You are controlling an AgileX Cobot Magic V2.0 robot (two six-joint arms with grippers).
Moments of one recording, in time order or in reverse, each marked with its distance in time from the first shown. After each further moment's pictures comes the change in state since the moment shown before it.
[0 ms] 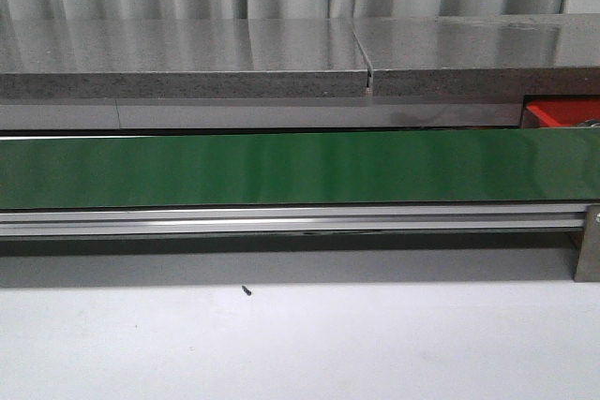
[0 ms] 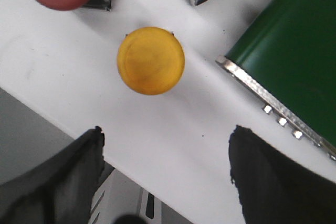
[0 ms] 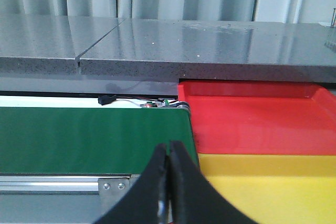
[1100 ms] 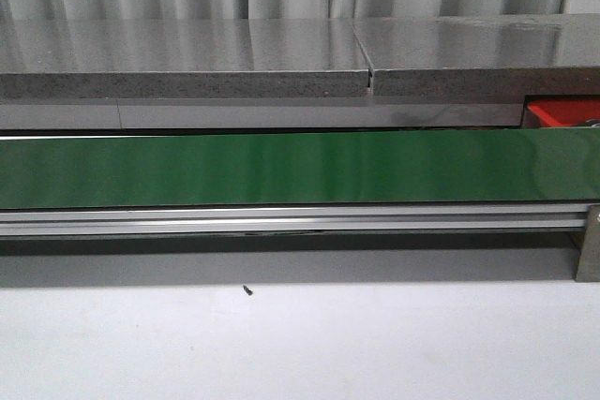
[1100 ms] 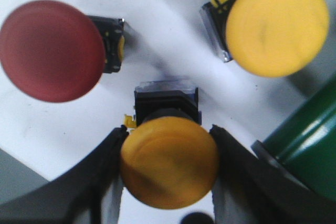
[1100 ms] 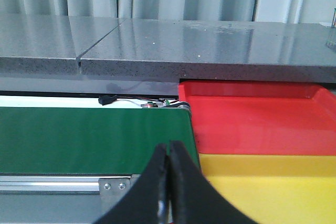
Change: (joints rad) left arm 0.000 0.166 -0.074 0.039 -0.092 -0.019; right arm 0.000 0.000 0.000 0.000 0.000 0.000
